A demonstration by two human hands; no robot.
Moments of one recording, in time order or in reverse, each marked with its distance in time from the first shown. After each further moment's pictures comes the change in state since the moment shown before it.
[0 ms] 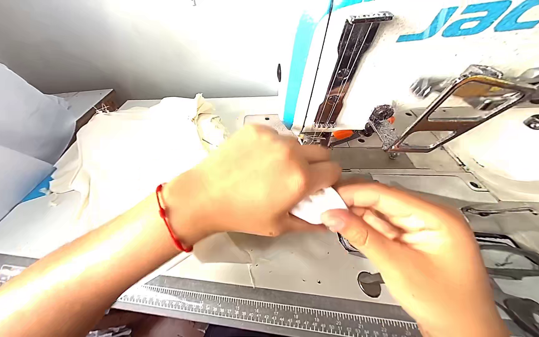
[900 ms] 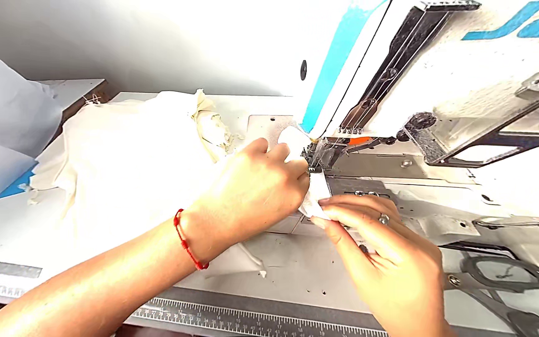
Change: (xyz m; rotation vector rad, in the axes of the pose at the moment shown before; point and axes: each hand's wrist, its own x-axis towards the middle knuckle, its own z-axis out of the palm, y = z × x) left_hand -0.025 0.004 0.038 0.319 -0.001 -0.161; right_hand -0.019 0.034 0.016 -0.527 0.153 -0.171
